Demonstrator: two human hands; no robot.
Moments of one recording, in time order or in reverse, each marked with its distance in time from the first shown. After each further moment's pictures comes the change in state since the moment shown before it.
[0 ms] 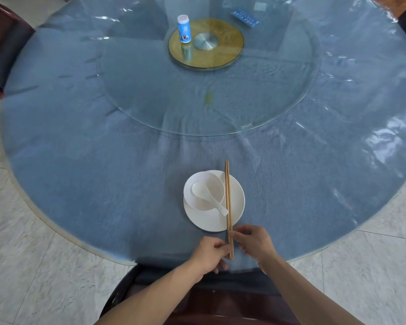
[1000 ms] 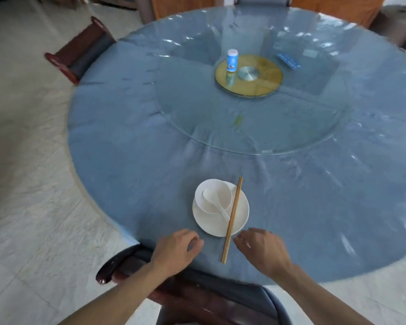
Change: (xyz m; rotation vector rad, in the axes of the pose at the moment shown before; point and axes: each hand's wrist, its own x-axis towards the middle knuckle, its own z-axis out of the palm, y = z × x) left_hand -0.057 -0.018 -0.033 0.773 0.645 0.329; right_hand -0.030 -0.043 -0.056 -1.124 0.062 -0.763
